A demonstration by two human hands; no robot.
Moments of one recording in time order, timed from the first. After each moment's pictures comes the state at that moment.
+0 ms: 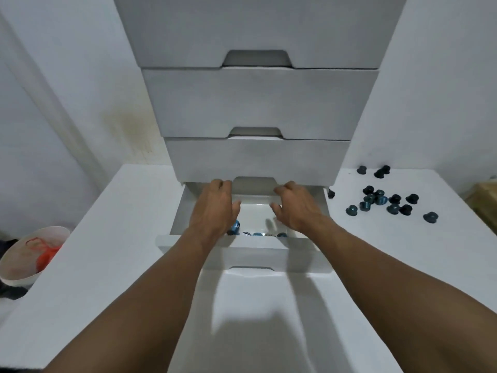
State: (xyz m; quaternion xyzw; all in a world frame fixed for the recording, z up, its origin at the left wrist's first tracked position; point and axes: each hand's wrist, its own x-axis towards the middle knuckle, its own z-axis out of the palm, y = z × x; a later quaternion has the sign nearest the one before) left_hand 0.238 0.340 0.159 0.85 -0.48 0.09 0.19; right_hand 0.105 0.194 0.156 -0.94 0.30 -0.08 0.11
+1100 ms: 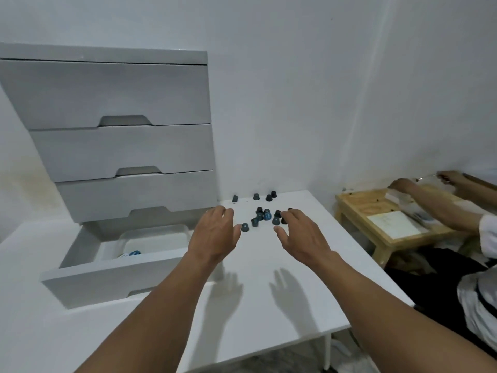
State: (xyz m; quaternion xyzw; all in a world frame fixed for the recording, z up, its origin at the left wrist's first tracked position) left_hand -0.050 0.279 0.210 0.74 -0.62 0.19 0.18; right_hand -0.241 0.176 0.200 -0.88 0.41 -0.23 0.06
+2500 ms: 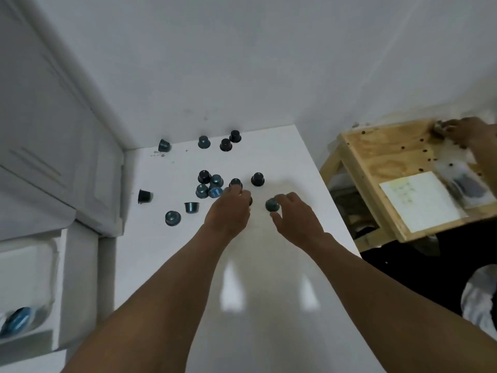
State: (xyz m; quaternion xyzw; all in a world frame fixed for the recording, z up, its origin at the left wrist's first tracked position) left_hand -0.075 -0.142 0.029 0.75 -0.65 -0.11 0.09; right_hand -0.237 -0.201 0.028 -0.85 0.48 -0.03 0.20
